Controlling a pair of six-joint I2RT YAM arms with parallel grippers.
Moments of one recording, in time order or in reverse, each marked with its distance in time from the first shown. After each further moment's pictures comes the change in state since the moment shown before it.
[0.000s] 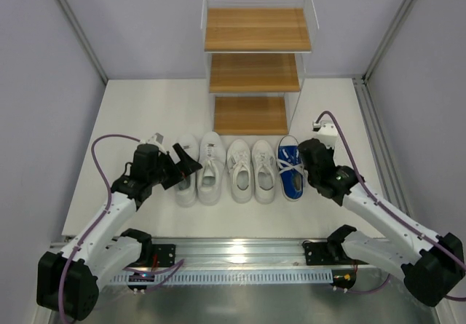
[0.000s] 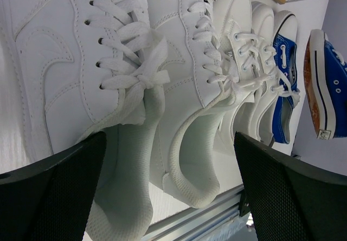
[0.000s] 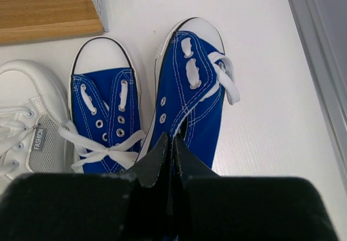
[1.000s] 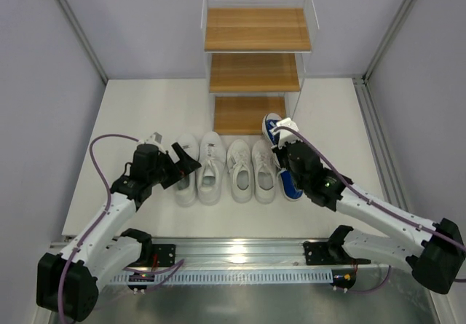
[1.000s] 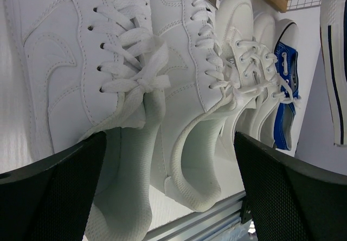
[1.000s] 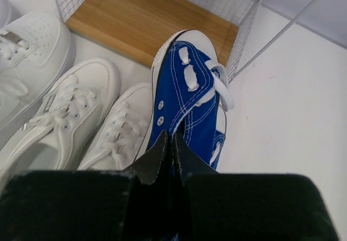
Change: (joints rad) left arm -0.003 -0.004 0.000 0.003 -0.032 -0.005; right arm 0.227 -0.039 0.002 0.333 -0.264 -0.467
